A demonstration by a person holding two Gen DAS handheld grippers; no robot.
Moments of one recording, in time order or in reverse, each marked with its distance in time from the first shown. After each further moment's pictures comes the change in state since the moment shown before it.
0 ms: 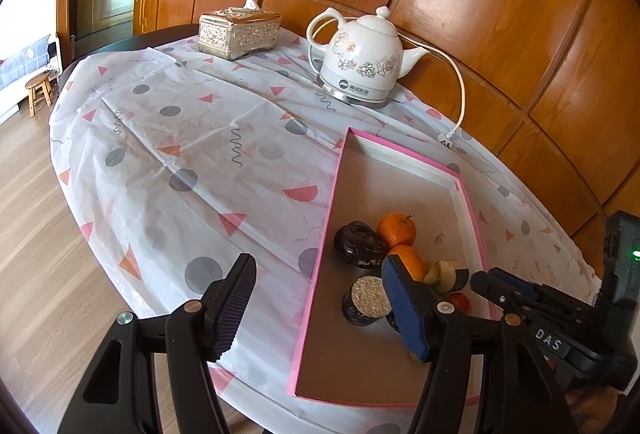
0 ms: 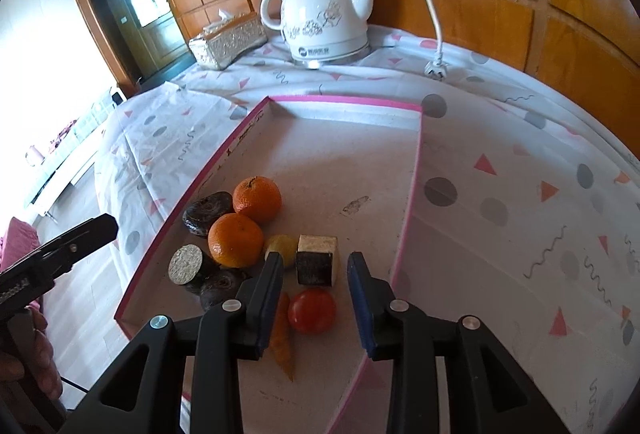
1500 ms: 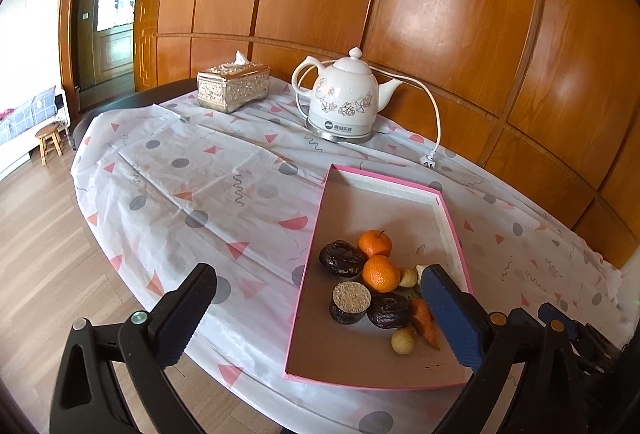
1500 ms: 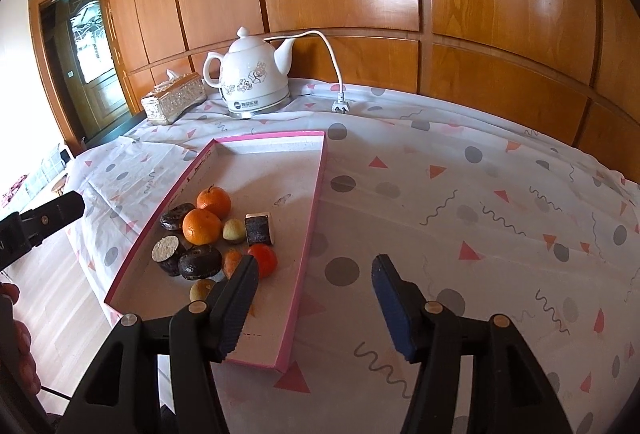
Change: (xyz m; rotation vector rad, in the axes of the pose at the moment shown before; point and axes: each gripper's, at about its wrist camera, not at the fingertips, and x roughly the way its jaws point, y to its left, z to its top) left arm -0.052 -0.028 -0.015 0.106 -0.158 0.050; right arm -0.078 0.000 -0.064 0.119 -0.216 -0.232
